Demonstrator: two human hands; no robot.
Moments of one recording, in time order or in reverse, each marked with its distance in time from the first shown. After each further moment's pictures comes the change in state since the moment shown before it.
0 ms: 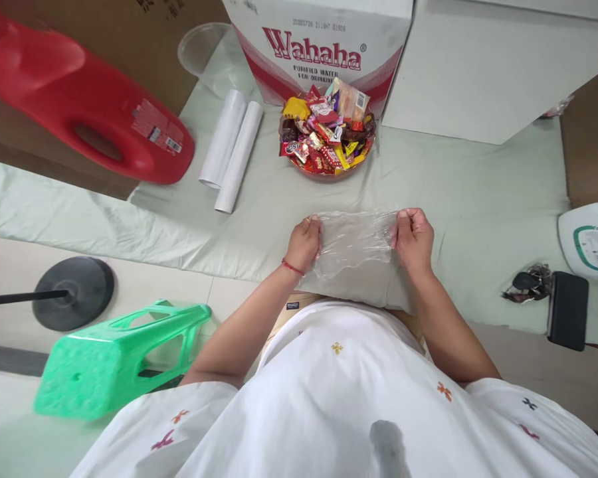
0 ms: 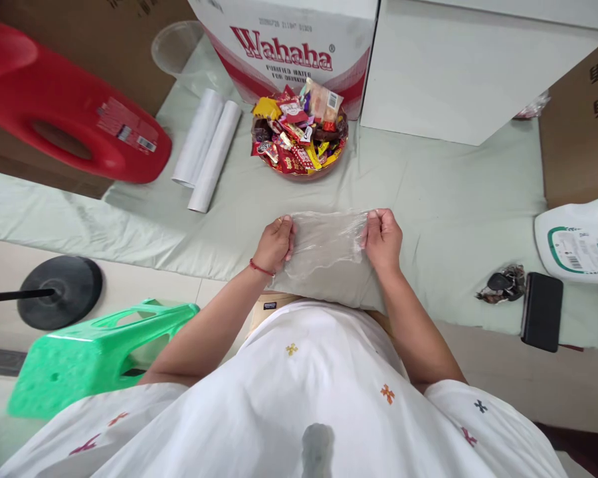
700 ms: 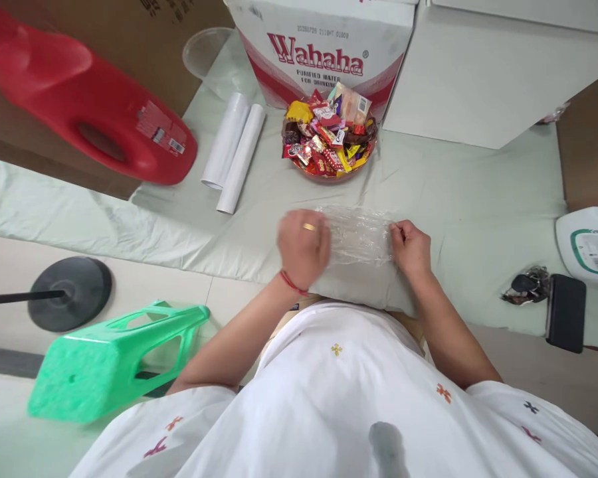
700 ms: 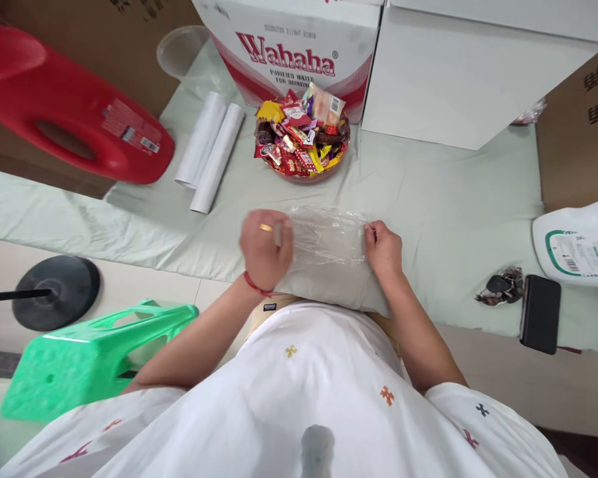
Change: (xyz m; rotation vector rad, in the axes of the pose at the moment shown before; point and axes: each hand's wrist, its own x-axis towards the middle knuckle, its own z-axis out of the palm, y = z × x) left_hand -0.033 0.034 -0.007 0.811 0.238 0.824; right_hand 0.002 0.024 -0.013 -0.508 -0.074 -0.103
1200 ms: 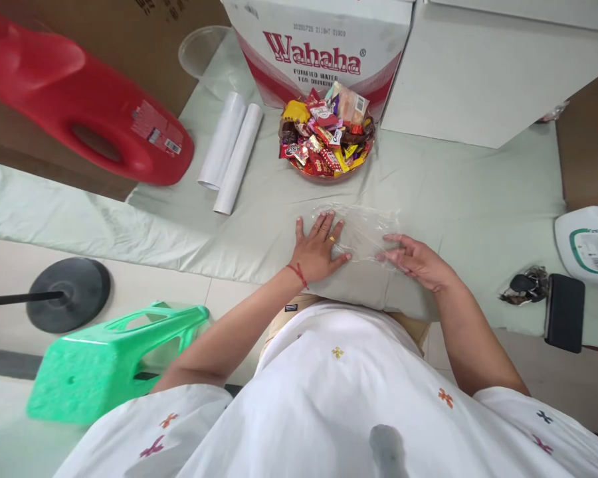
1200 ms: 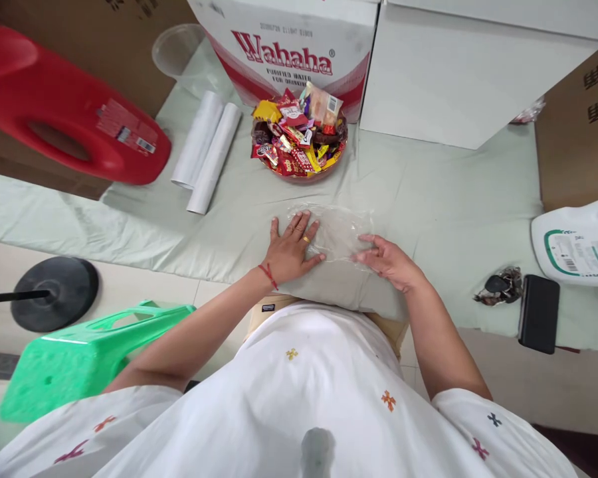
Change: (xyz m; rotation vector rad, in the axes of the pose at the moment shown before) left_hand -0.020 -0.029 0.041 0.276 -0.676 0.154; right_hand -0.012 0.003 -0.045 0.649 -0.654 0.468
